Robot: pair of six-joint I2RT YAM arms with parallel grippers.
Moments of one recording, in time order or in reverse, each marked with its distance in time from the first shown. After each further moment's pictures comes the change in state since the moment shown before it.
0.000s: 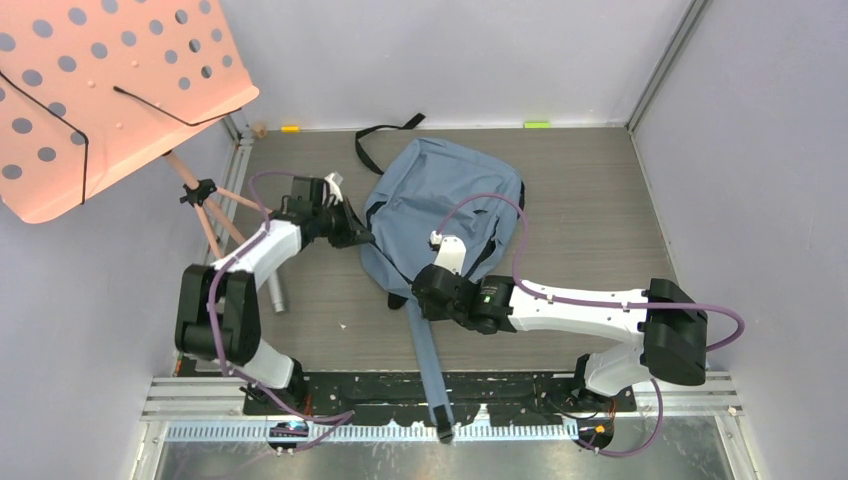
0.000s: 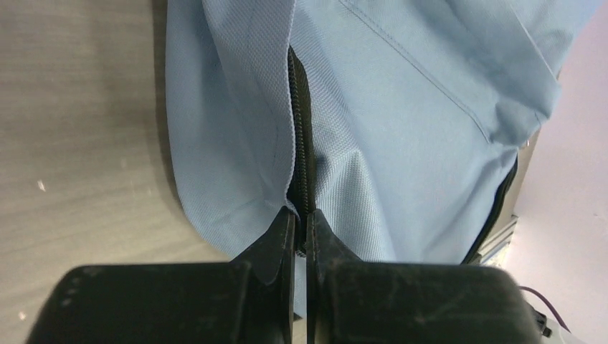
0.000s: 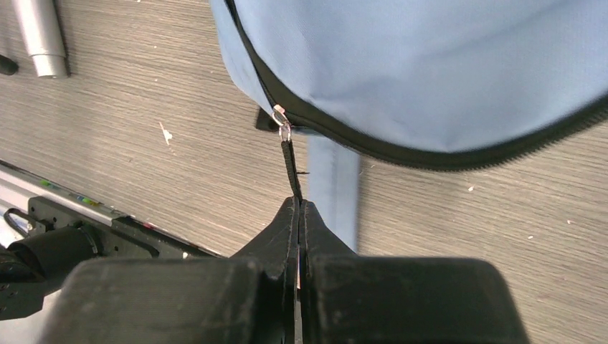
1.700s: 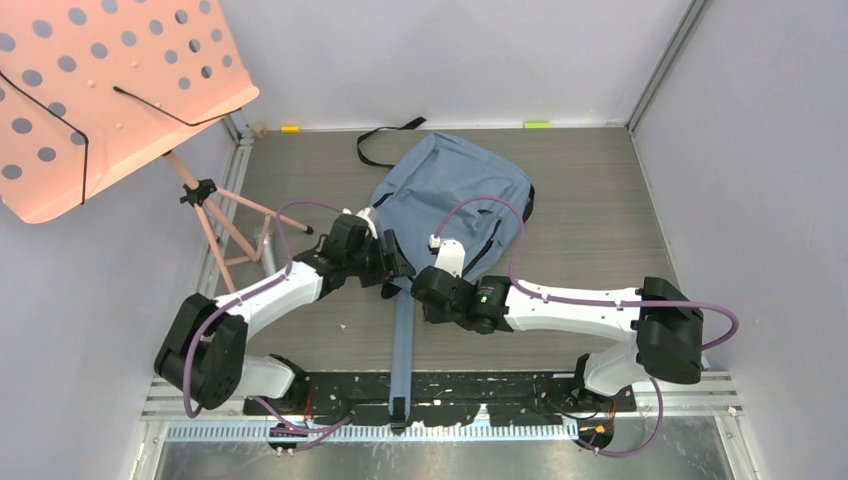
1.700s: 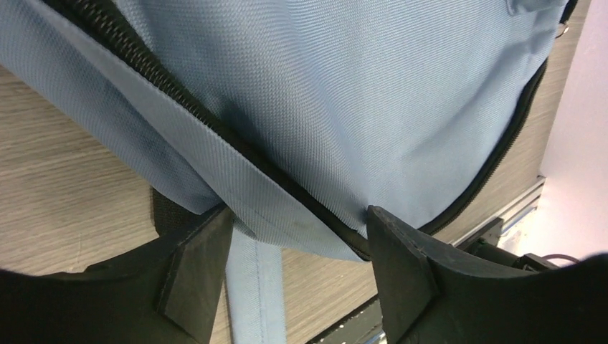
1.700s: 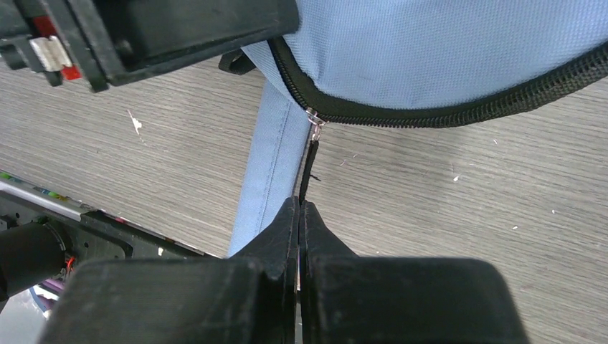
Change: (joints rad) left arm -0.354 -0.166 -0.217 0.137 -0.208 -0.194; right arm -0.005 0.023 -0.010 -0.029 -0.011 -0.009
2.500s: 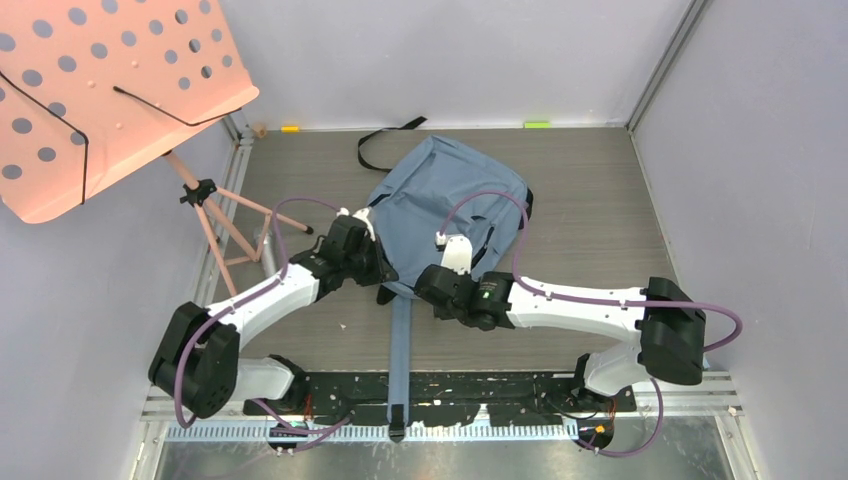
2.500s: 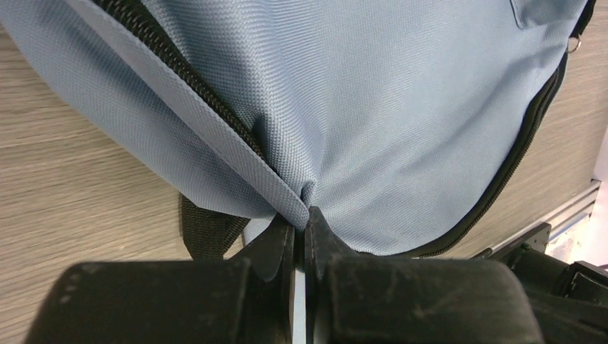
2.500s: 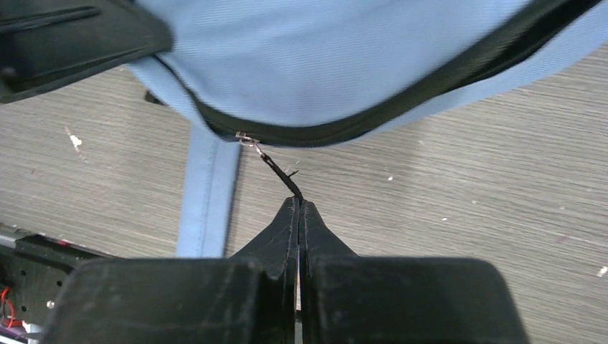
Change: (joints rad) left arm -0.016 -0.027 0.008 -0.063 -0.083 0.076; right arm -0.020 -0.005 0.021 -0.106 0.081 -0.028
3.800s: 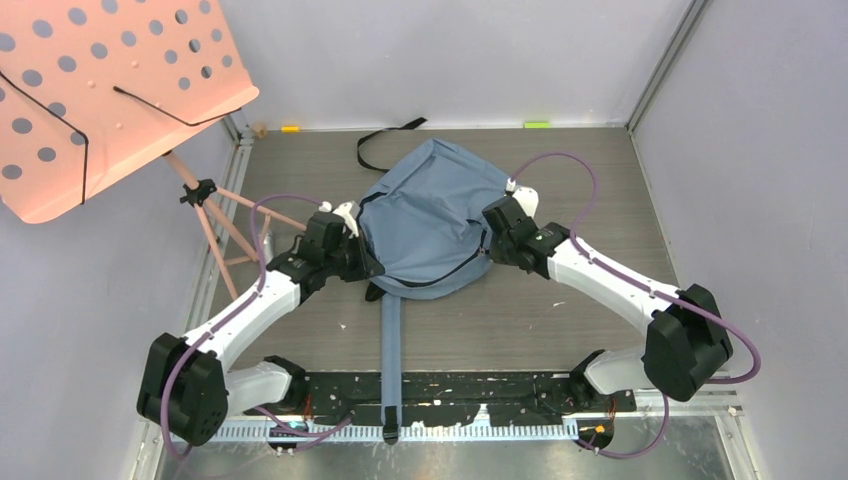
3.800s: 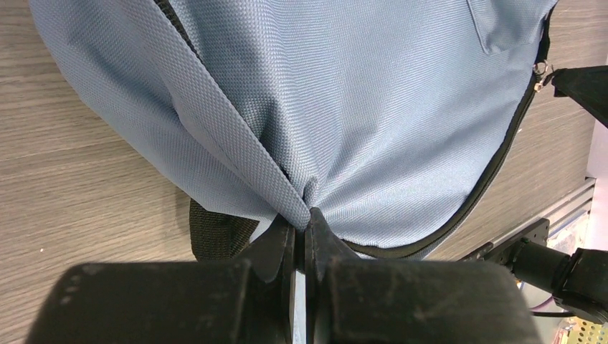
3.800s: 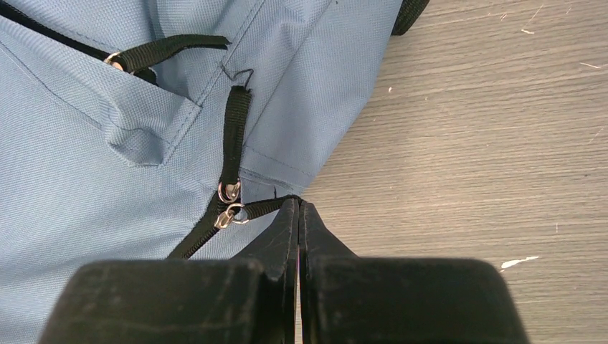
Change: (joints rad) left arm 0.111 -0.142 0.000 -0.104 0.045 0.111; right arm -0.558 -0.089 -0.044 0.013 -0.101 -0.253
